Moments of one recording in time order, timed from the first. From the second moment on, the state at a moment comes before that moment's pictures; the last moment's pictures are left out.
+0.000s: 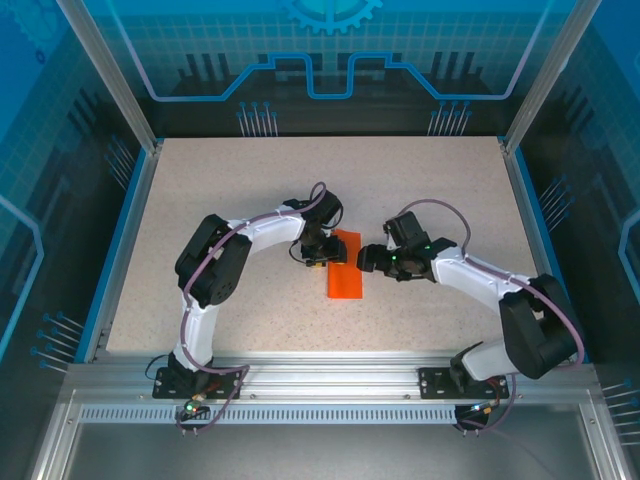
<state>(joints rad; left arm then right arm) -0.61 2.08 1.45 -0.69 0.28 -0.67 0.48 1.43 0.77 -0.37 -0.21 0.66</state>
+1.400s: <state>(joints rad) -0.62 2.05 1.43 -0.68 0.28 -0.67 0.46 1.75 0.89 -0.27 -0.32 0.67</state>
